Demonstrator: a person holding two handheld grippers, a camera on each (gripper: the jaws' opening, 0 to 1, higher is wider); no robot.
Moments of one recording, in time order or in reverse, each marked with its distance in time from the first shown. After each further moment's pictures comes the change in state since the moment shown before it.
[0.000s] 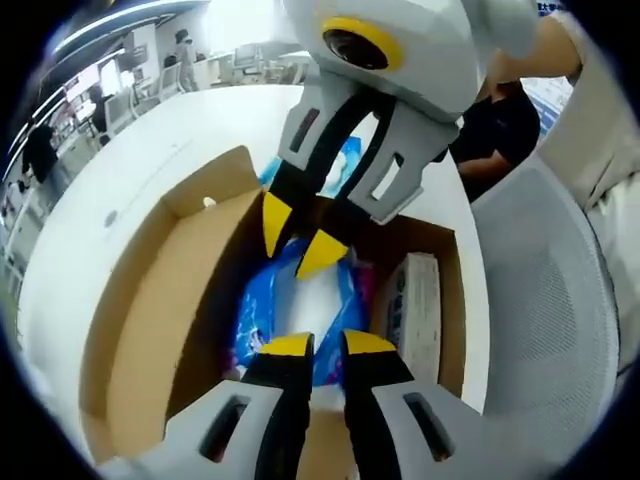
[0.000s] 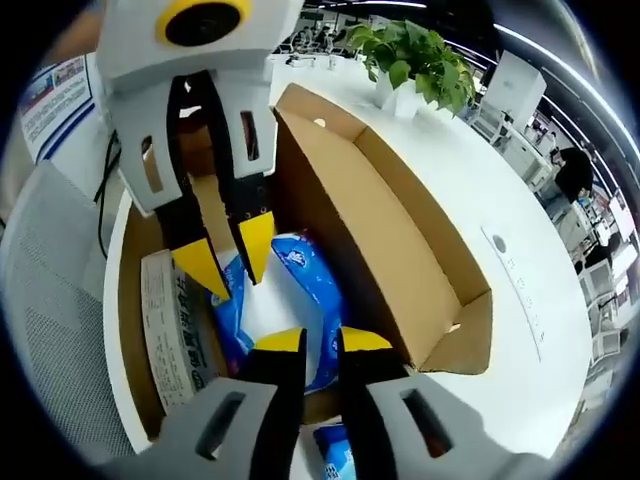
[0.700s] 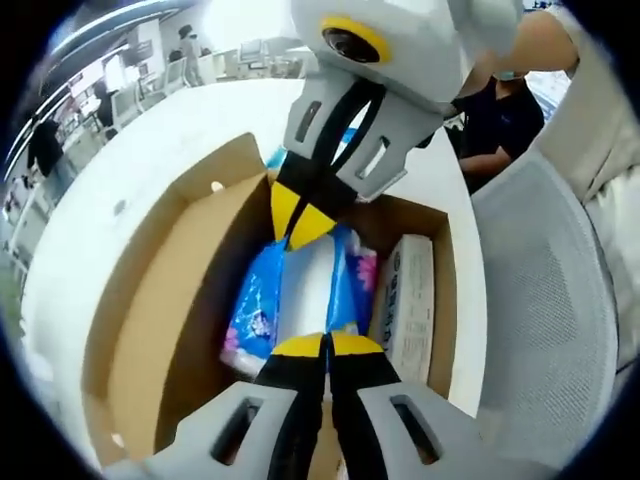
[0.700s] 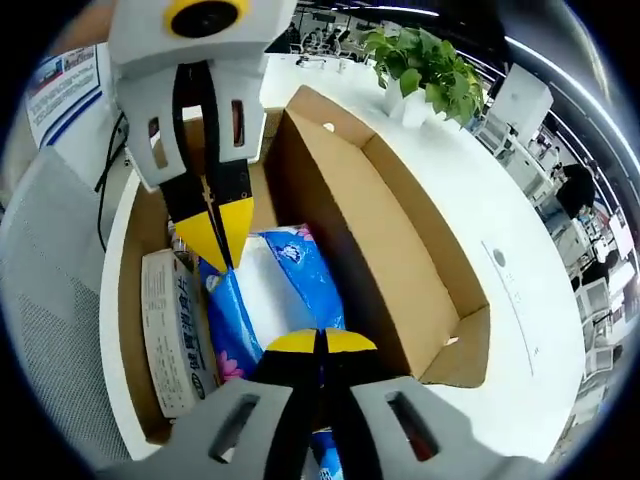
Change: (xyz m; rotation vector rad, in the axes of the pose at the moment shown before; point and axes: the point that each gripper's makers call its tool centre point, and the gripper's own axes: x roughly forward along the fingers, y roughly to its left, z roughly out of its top) left arm -0.023 -0.002 -0.008 -0.024 -0.013 0.058; right arm -0.007 0.003 0.009 -0.048 -0.025 -0.007
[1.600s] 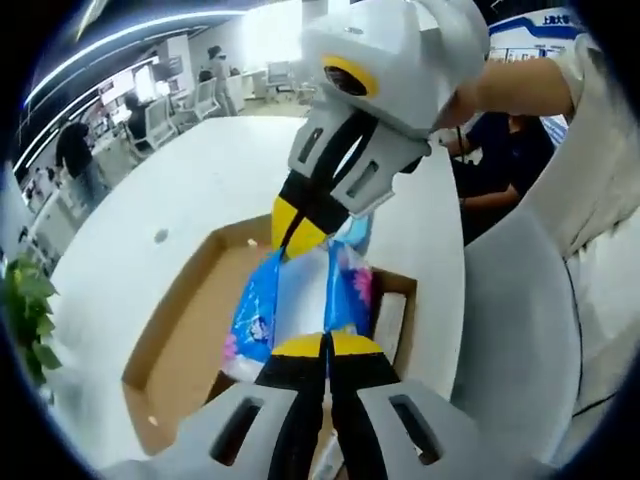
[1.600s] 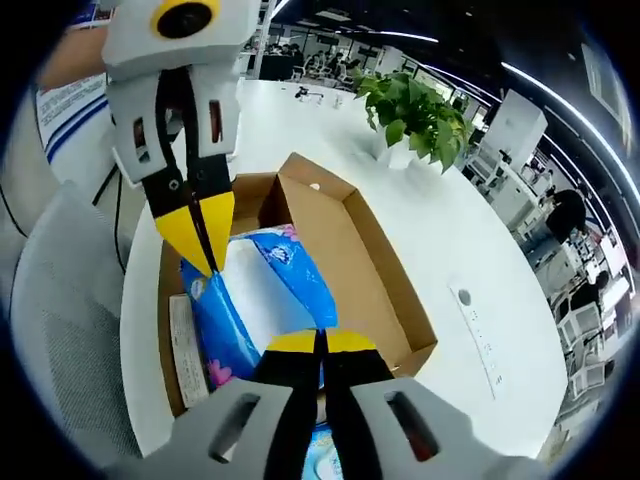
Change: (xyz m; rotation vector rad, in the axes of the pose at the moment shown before) left arm -0.070 -0.012 0.057 -0.055 -0.107 0.094; right arm -0.066 -0.022 0.051 -0.044 -0.103 -0.030
